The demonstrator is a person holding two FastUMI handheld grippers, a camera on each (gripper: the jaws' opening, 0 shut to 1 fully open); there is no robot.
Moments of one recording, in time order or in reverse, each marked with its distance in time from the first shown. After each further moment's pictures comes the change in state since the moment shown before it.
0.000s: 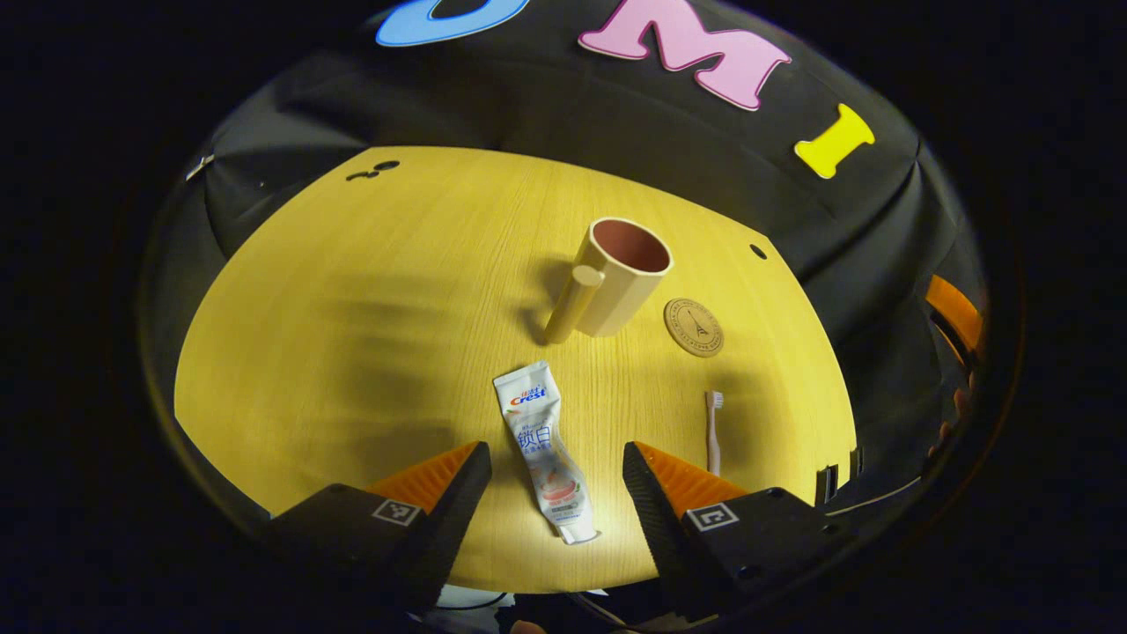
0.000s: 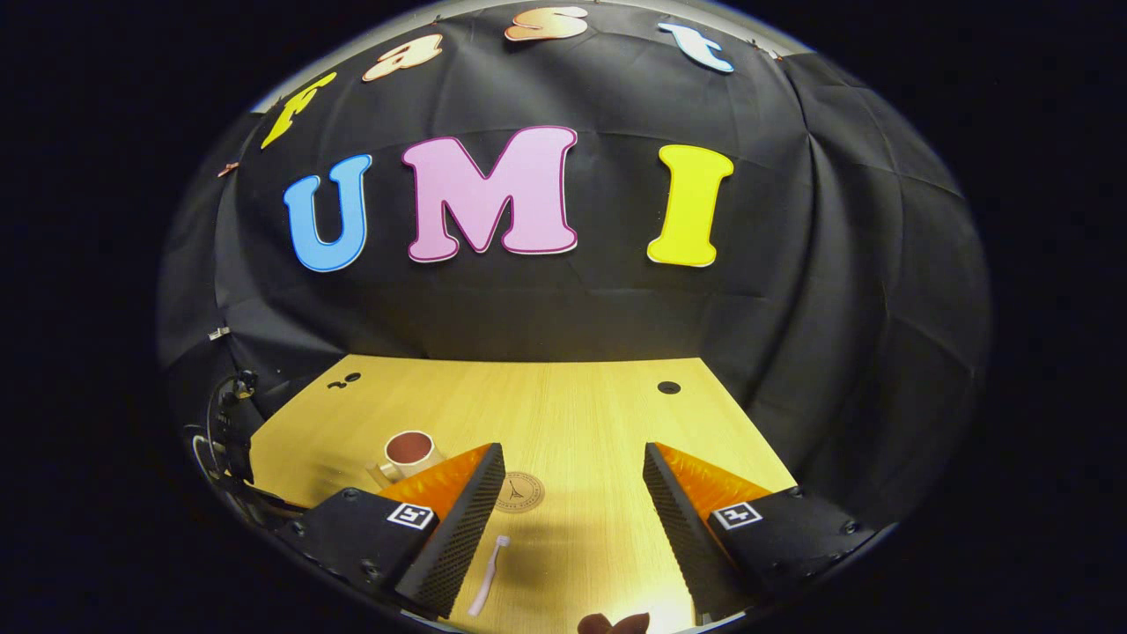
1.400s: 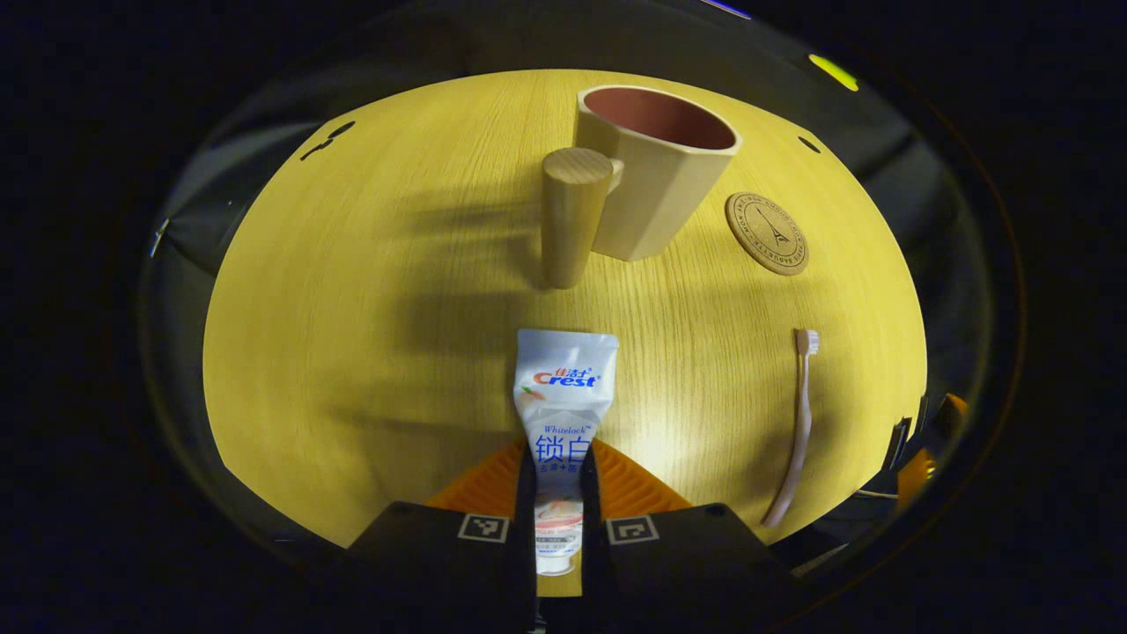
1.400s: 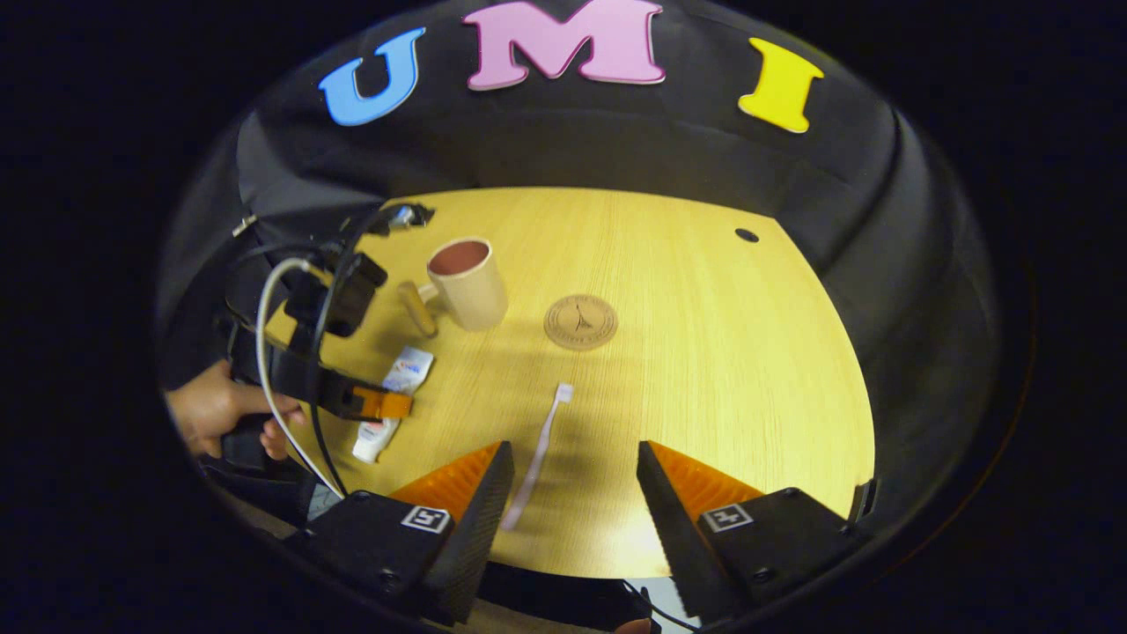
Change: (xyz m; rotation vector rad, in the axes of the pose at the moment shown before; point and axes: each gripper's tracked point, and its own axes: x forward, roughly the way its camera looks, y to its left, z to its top) left arm 0.049 0.022 -0.017 0.180 0.324 0.177; right arm -0.020 0.075 -0.180 -0.143 0.597 0.133
